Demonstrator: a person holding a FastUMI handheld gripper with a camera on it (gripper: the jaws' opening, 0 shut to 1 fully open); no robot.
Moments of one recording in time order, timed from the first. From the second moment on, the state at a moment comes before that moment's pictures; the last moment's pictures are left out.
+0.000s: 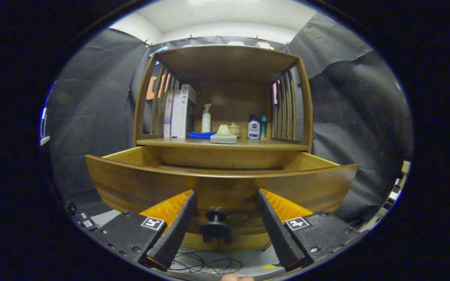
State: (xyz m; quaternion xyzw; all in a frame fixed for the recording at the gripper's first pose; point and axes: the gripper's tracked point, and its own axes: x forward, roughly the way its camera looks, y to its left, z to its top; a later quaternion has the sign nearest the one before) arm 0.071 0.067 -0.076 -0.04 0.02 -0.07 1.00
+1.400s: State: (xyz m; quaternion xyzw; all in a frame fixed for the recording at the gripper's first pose) arm 0.166 0.067 -0.057 -0.03 0.03 -0.07 1.00
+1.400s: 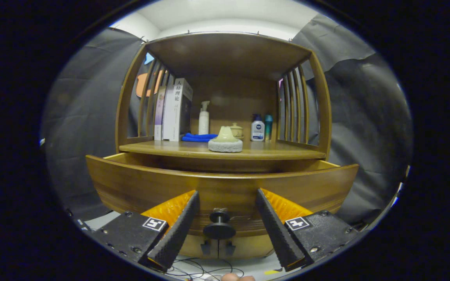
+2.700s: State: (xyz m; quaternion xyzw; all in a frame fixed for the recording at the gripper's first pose) arm 0.256 0.059 -0.051 -0.04 0.04 -0.08 1.00
